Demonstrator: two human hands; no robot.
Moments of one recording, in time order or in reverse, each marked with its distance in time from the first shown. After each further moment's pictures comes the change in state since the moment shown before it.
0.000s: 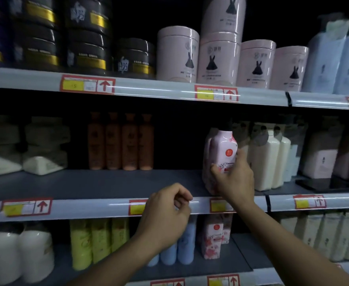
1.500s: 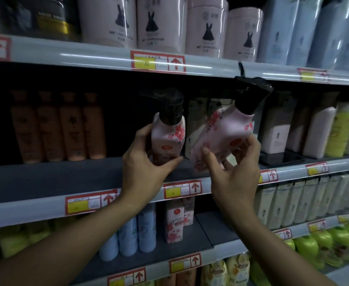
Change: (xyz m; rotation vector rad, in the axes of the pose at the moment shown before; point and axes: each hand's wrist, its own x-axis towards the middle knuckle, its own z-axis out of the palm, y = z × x) left_hand 0.070 0.028 0.076 -0.203 0.280 0.230; right_hand -0.025 0.035 -0.077 0.425 0.259 -0.157
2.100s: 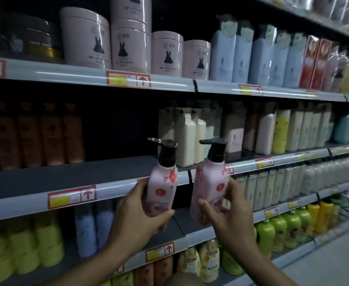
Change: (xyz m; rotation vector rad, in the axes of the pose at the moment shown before) left_hand -0.115 0.042 -0.007 0.056 -0.336 -0.209; right_hand -0.073 0.008 -0.132 -0.319 -0.226 0.080
